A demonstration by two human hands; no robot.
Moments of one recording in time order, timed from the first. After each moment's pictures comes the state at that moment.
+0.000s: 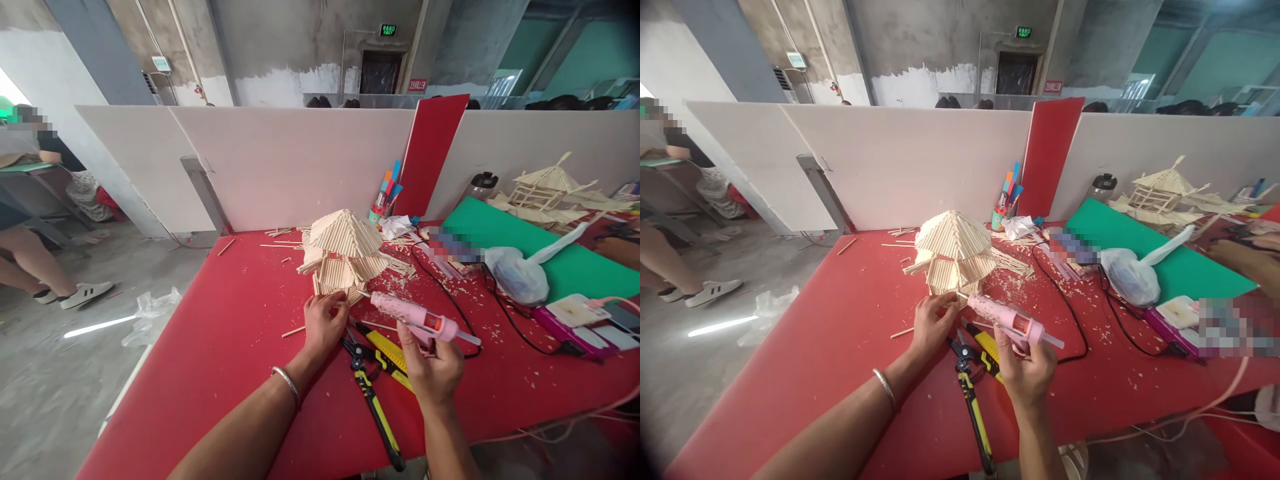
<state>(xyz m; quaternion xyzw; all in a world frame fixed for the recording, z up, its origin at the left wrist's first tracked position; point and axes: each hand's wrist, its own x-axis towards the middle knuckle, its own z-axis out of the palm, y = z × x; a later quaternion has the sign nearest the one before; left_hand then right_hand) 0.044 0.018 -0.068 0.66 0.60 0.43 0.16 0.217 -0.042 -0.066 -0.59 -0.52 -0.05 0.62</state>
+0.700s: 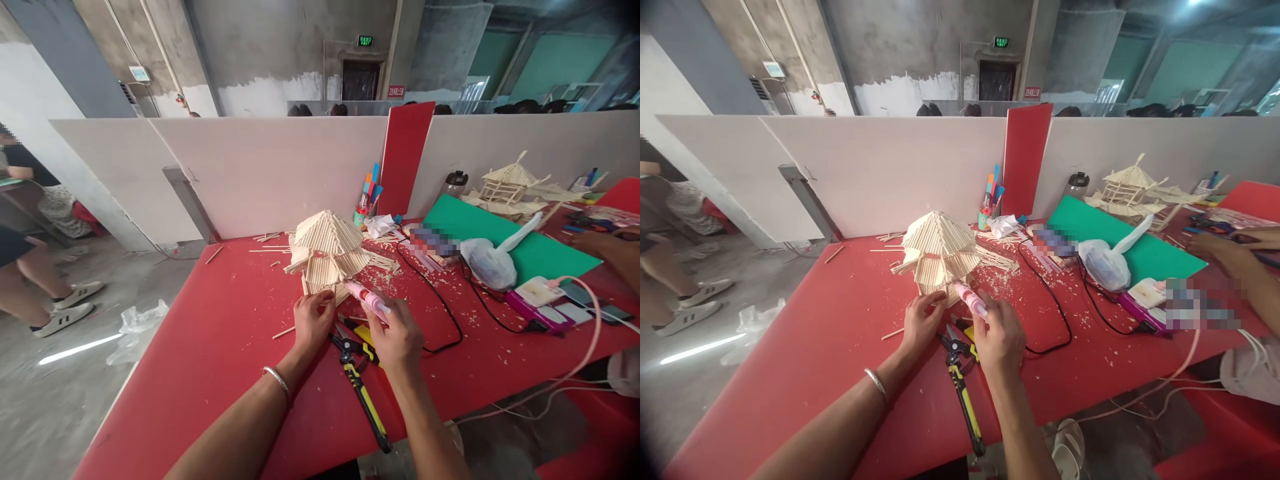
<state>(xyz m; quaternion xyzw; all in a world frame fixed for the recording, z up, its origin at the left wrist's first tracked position) 0.042 0.021 -0.070 0.66 0.59 0.43 0.17 0.203 -0.028 -0.063 -0.60 -0.62 -0.15 0.48</state>
